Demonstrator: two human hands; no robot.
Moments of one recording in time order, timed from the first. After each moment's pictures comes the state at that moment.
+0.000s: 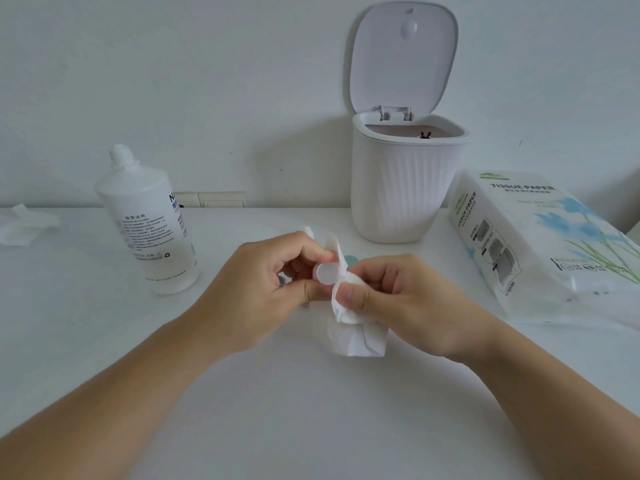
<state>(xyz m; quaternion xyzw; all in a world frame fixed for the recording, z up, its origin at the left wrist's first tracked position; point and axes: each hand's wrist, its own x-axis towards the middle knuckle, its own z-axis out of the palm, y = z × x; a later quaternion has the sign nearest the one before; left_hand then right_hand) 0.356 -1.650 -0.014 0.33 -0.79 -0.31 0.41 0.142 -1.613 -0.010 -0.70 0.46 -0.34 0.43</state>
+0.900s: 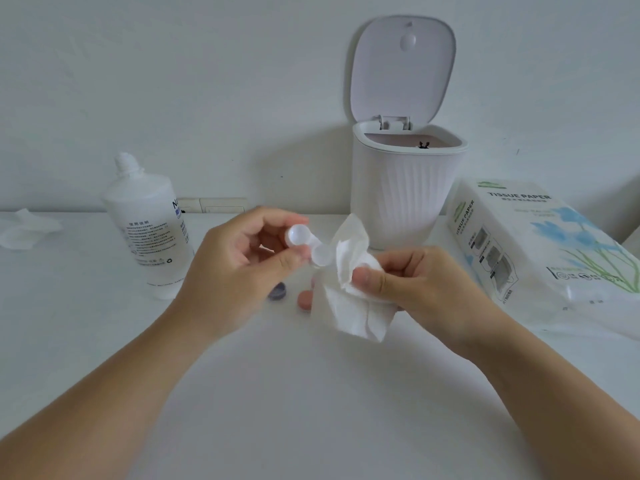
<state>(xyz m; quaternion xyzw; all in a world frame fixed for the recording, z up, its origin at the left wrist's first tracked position) 0.365 -1.655 -0.002 0.35 -0.68 -0.38 0.52 0.131 -1.619 -0.004 -0.63 0.47 -0.43 0.45</state>
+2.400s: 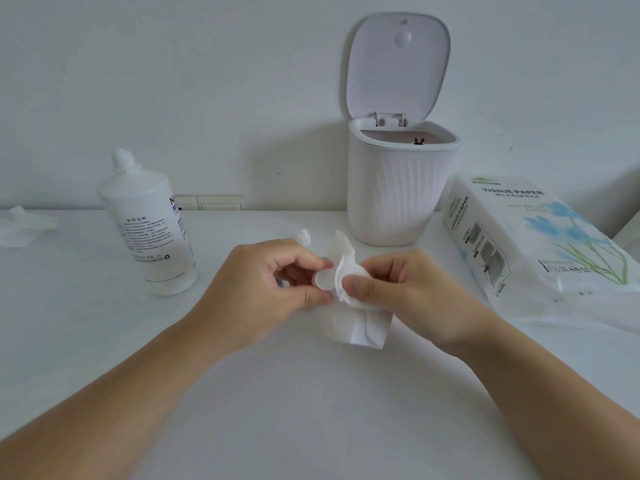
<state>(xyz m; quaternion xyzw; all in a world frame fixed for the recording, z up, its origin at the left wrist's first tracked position) 0.352 -1.645 -0.012 0.37 -0.75 -0.34 0.42 0.136 -1.616 -0.010 -0.66 0.48 -0.37 0.45</state>
